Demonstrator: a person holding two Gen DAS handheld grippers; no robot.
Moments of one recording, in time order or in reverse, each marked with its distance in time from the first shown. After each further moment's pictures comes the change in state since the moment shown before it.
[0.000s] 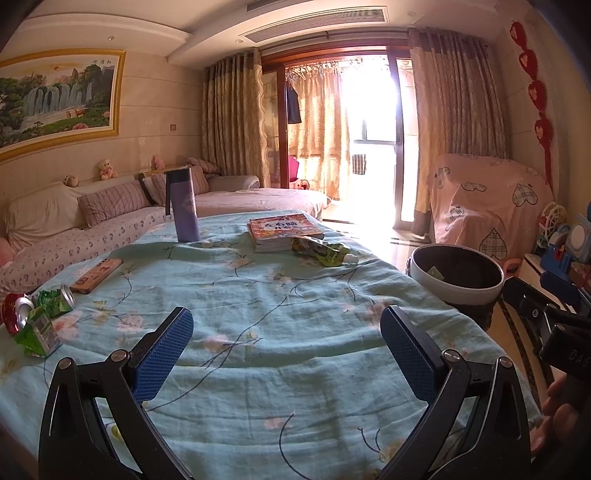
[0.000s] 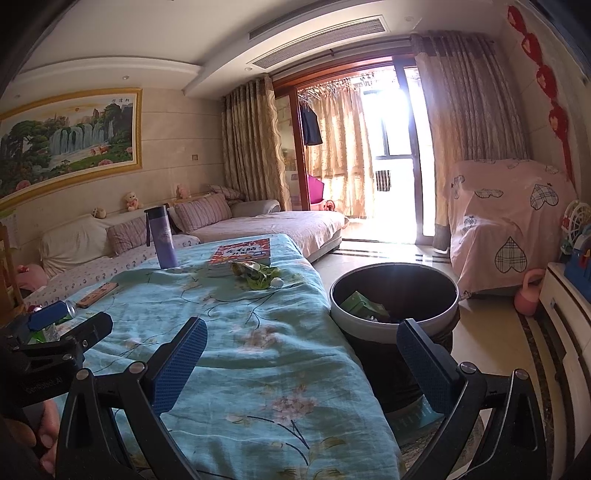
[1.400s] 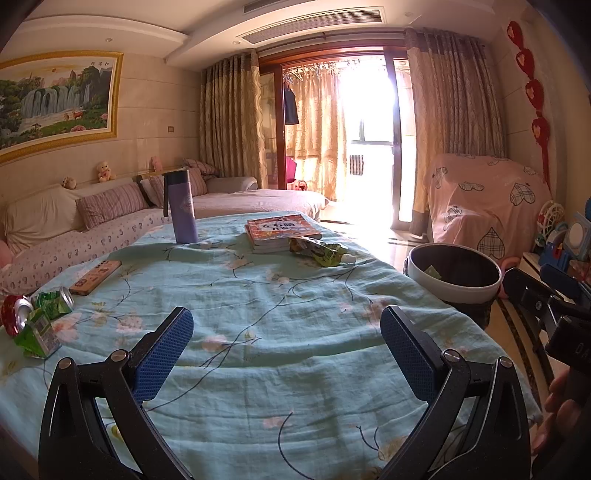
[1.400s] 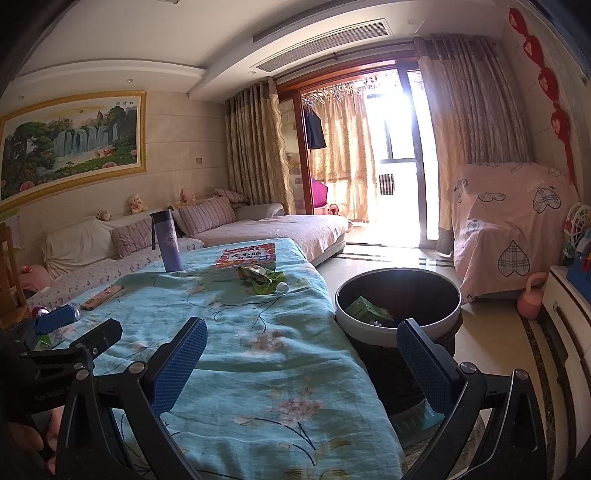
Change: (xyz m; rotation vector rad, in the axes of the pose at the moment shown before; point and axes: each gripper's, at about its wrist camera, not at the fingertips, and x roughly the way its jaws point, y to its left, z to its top) left arm -0.002 -0.001 -0.003 0.008 -0.003 -0.007; right arm -0.003 0.004 0.004 -0.004 -0.013 0.014
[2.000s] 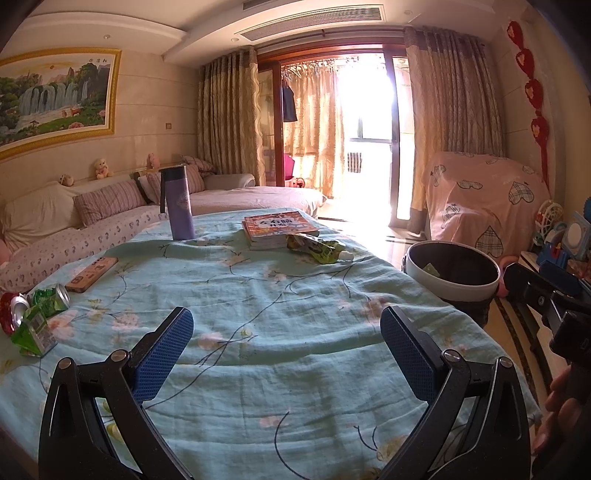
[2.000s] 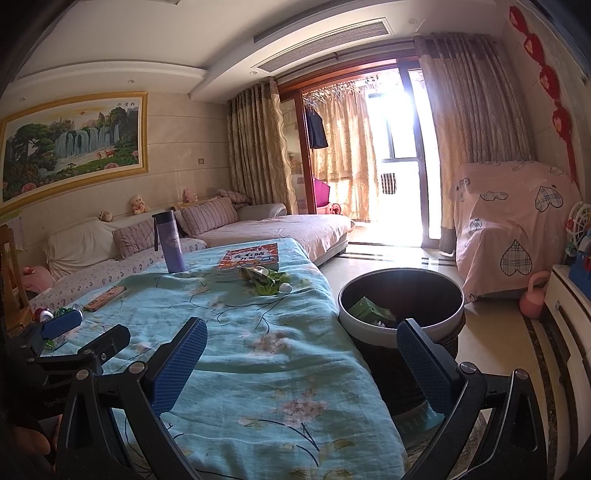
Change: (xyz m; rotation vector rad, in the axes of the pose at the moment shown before) left arm 0.004 -0.001 -0.001 0.000 0.010 -0.010; right arm -0.001 0.002 0.002 0.003 0.001 0.009
